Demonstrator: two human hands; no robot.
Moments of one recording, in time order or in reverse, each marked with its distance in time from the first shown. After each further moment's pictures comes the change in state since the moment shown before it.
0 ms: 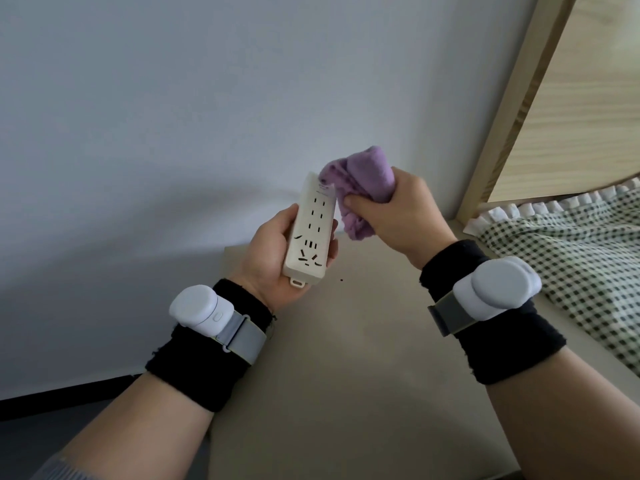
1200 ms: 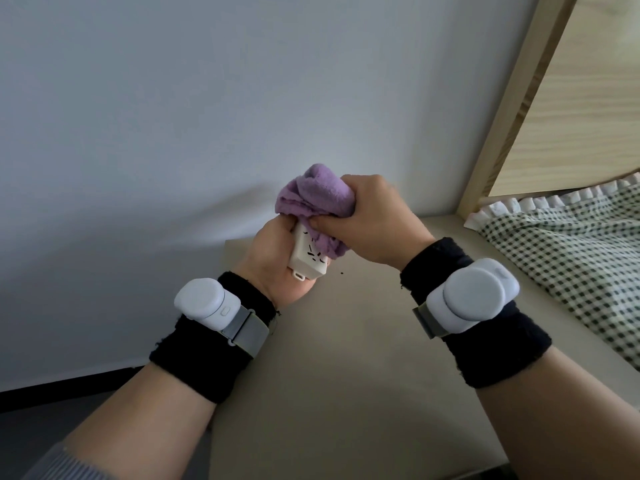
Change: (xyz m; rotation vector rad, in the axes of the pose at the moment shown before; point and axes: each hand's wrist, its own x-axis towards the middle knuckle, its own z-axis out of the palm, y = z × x) left_hand 0.000 -0.007 0.003 0.131 -0.046 0.044; right_hand -0.018 -0.023 0.023 -0.333 -0.136 -0.205
